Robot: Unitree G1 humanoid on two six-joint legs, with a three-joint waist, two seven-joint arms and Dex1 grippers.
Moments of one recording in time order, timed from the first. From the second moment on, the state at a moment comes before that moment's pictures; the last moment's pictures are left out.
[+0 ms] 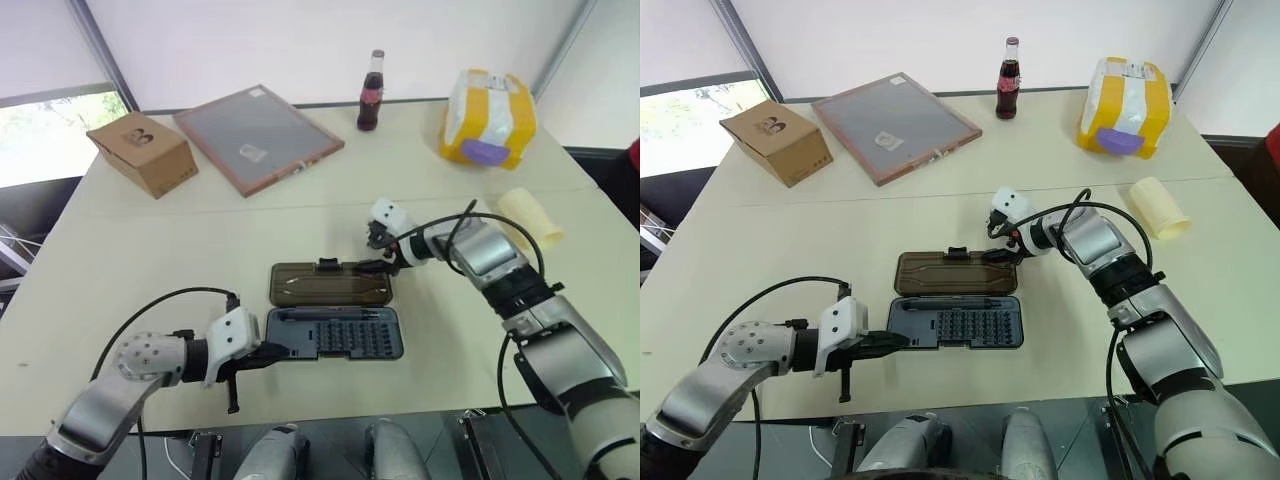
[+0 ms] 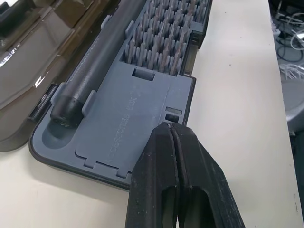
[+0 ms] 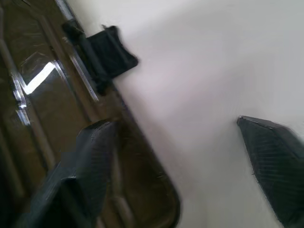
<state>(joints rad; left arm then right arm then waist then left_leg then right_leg) 0.07 0.76 -0.16 -0.45 -0.31 0.36 -0.96 -0.92 -0.56 0.47 0.47 0.18 0.68 0.93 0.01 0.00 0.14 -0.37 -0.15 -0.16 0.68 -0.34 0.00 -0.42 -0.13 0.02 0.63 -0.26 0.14</state>
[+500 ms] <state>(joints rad) 0.08 0.72 -0.16 -0.43 -0.32 0.38 -0.92 -0.91 -0.53 0.48 0.55 0.00 0.42 1.14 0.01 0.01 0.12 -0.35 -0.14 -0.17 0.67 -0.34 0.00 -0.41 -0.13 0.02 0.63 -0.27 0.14</state>
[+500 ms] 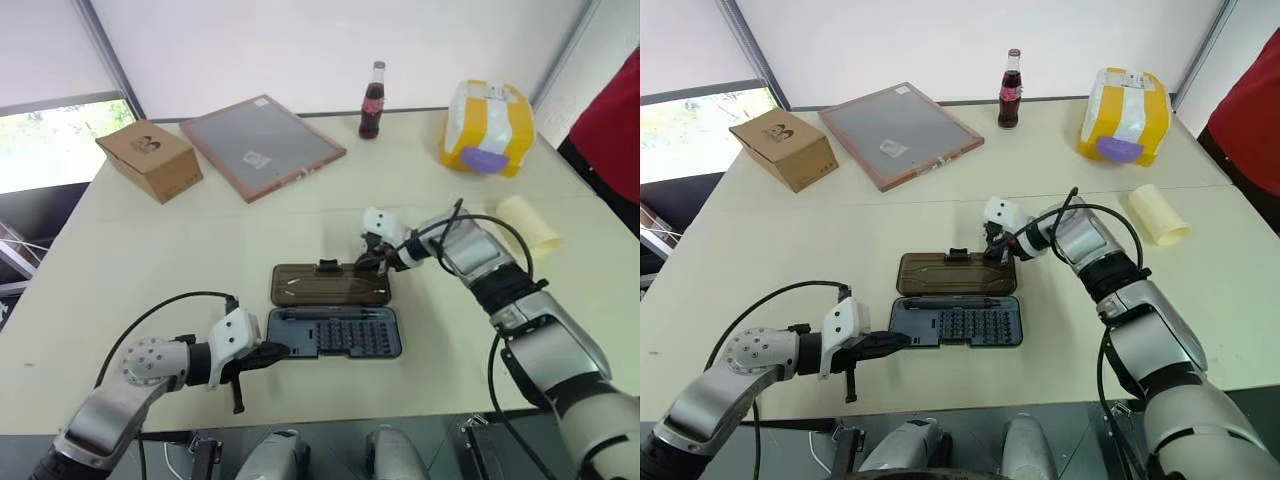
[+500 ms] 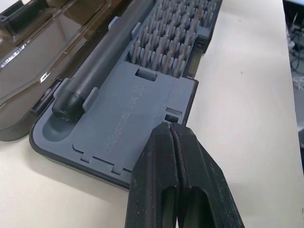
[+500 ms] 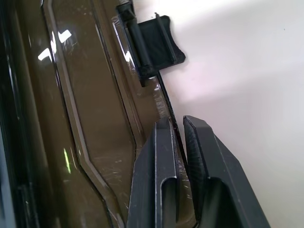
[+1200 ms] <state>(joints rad) 0.02 0.69 -0.18 -0.34 -0.33 0.34 -0.95 -0.58 -0.70 0.31 -0.17 -0.15 0.26 1.01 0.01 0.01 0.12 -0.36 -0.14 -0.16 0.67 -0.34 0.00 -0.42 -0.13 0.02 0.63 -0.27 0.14</state>
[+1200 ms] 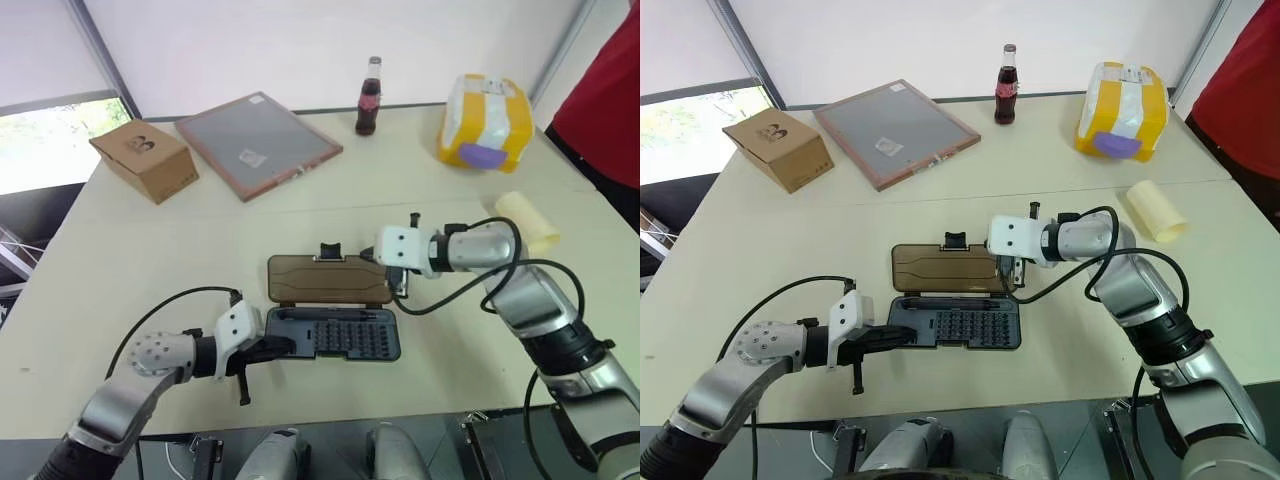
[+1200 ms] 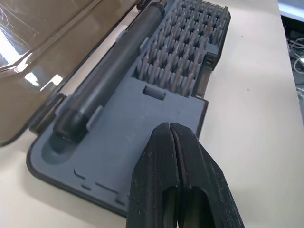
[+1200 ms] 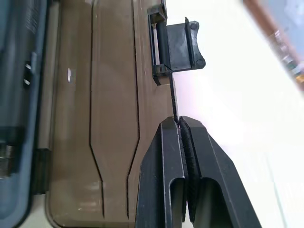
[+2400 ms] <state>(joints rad) -0.40 0.48 0.14 0.05 -0.59 0.64 -0.53 -0.54 -0.70 0.33 -0.14 -0.34 -0.05 0.90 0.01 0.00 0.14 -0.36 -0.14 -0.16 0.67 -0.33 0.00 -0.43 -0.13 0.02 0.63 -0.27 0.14</state>
